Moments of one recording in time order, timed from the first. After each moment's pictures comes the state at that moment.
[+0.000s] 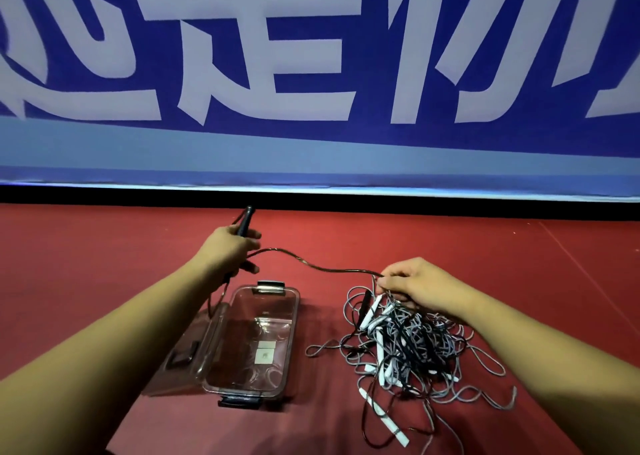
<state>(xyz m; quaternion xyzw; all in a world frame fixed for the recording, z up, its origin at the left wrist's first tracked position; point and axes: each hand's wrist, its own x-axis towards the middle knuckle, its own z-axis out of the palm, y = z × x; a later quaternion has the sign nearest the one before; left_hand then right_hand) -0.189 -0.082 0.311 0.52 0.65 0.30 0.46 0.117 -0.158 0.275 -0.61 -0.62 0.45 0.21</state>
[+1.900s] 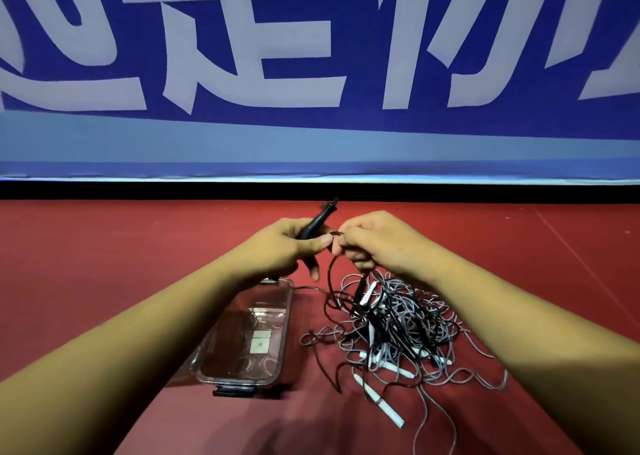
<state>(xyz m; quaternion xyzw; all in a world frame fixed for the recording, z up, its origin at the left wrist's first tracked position) -0.126 -0.120 0.330 0.71 0.39 0.19 0.55 0.061 -0.159 0.335 -0.51 -0.60 0.52 0.33</state>
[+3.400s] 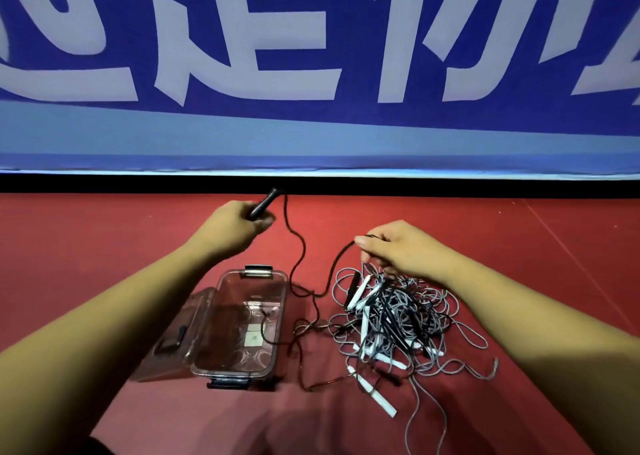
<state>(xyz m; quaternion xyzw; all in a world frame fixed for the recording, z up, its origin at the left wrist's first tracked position) -0.165 -0.090 0.320 0.72 0.61 0.19 0.26 0.109 -0.155 0.295 -0.58 -0.65 0.42 0.25</state>
